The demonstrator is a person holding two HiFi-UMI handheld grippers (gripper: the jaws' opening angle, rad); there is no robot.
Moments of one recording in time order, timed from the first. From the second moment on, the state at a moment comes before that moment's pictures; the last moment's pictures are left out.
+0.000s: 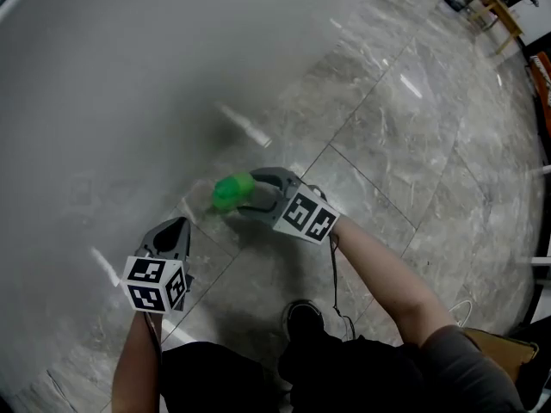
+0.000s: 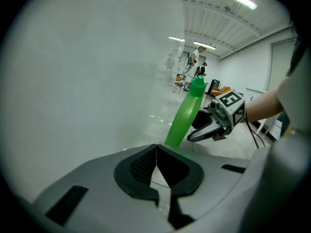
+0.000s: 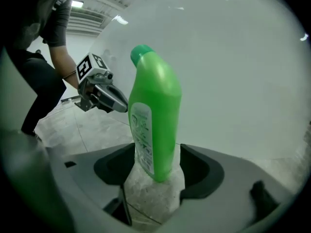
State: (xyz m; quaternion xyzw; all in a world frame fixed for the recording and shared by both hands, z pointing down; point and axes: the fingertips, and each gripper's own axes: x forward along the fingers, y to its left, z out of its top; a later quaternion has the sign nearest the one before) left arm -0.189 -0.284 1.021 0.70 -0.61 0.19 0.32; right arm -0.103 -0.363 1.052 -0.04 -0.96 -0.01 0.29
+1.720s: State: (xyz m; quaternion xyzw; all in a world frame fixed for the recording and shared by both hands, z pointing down) left arm -0.180 -0.276 1.030 0.70 -0.61 0.21 0.32; right arm -0.167 -0.342 1.074 -0.05 -0.97 0.04 0.22
